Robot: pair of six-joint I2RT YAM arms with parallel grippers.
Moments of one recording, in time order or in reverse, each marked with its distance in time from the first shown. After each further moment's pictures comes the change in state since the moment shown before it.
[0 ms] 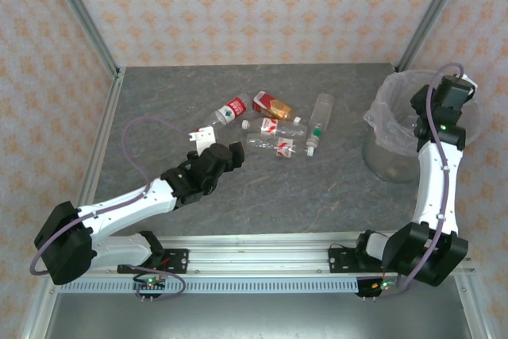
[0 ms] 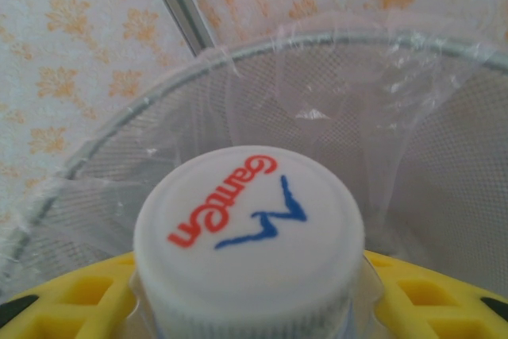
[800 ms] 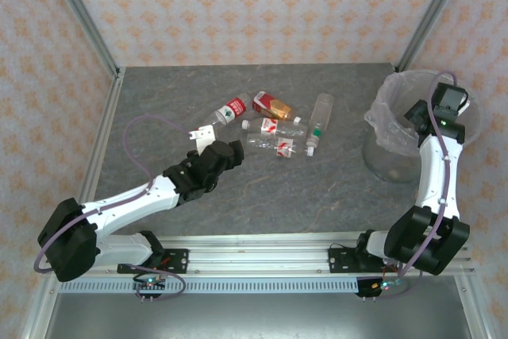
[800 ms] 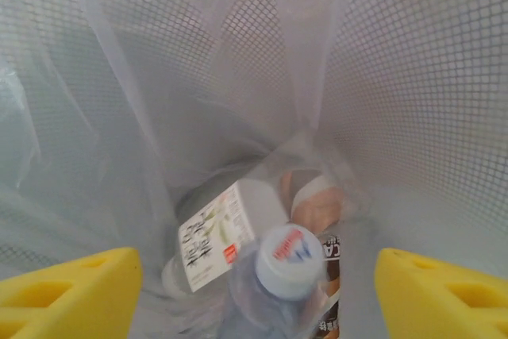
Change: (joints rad) left arm 0.019 0.029 0.022 -0.023 0.000 -0.027; right arm -0.024 0.067 -0.014 -0.169 0.080 0.000
